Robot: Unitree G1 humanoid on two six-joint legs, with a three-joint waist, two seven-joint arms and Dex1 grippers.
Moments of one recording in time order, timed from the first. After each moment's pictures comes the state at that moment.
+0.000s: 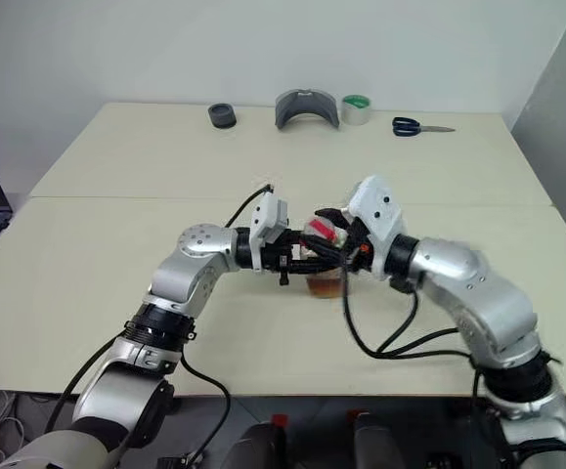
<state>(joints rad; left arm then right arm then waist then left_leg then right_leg) -0.74 0.32 -0.21 0.28 -0.31 0.21 -1.24 -0.60 -0.62 0.16 -0.44 0.52 0.68 0.74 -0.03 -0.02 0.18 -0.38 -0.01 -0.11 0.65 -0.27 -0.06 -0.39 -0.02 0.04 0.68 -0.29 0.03</state>
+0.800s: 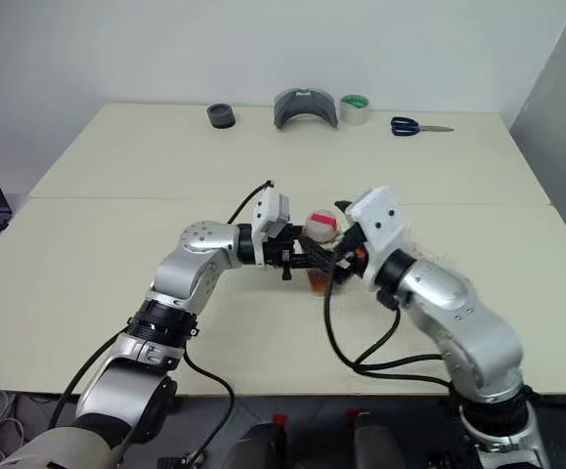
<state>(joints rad) -0.77 0.31 -0.19 0.32 -0.30 0.22 -1.19 -0.43 -0.32 0.15 -0.69 0.37 0.84 0.24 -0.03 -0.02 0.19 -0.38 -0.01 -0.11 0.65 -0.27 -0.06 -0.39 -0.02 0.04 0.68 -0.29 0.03</state>
